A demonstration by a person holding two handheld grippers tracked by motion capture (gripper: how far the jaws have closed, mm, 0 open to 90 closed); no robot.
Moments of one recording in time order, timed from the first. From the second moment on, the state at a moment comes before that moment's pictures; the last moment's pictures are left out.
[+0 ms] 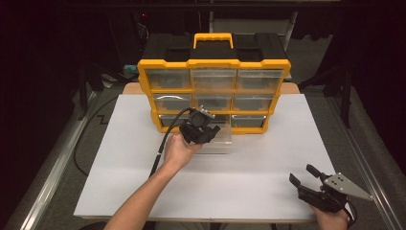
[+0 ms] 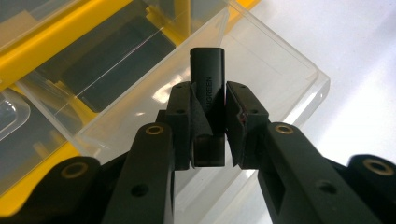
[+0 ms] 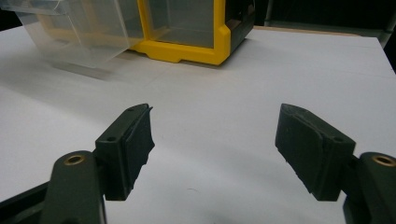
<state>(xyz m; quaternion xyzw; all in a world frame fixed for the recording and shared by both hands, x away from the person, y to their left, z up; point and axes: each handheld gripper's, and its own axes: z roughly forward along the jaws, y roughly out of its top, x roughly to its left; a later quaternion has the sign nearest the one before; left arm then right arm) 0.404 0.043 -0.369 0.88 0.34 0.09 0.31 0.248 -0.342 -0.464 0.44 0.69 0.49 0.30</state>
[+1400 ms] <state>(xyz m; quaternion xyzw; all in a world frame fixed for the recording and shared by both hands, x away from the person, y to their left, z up) 0.359 0.063 -0.353 0.87 0.33 0.12 0.36 0.249 -0.341 -0.464 0.44 0.69 0.49 0.30</state>
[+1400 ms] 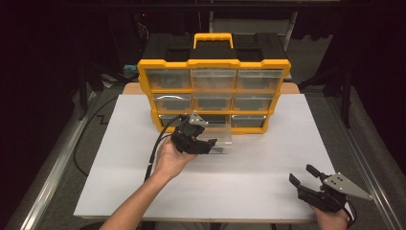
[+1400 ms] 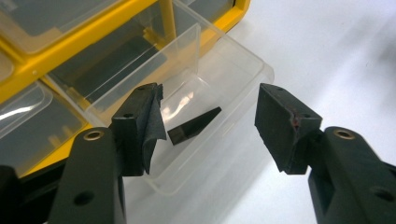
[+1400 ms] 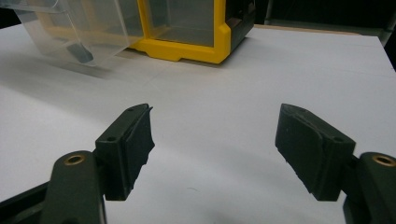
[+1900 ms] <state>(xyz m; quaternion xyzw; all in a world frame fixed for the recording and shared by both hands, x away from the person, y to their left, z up) 0.342 0.074 -0.363 0.86 0.33 0.13 0.36 0.248 -0.341 -0.464 0.44 0.69 0.48 0.30</state>
